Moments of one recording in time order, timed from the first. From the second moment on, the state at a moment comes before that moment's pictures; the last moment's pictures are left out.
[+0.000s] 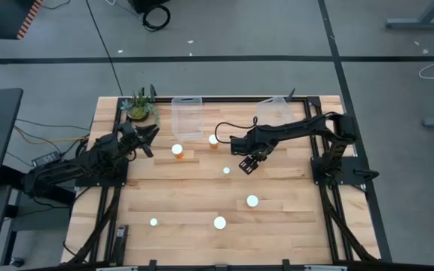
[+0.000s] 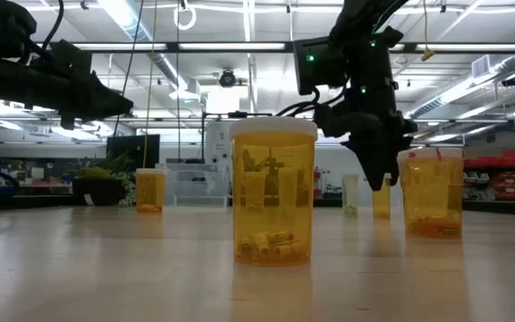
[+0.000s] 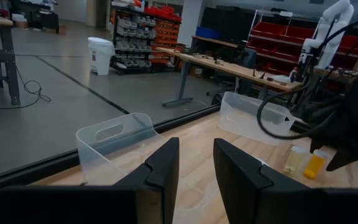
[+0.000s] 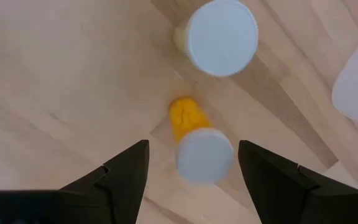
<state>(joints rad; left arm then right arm) 0.35 0.10 0.01 0.08 -0.34 -0.22 -0.09 1.81 1.23 -1.07 0.08 0.74</state>
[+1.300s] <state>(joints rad) 0.35 0.10 0.01 0.08 -0.34 -0.22 -0.11 1.82 1.23 -1.08 0.05 0.69</state>
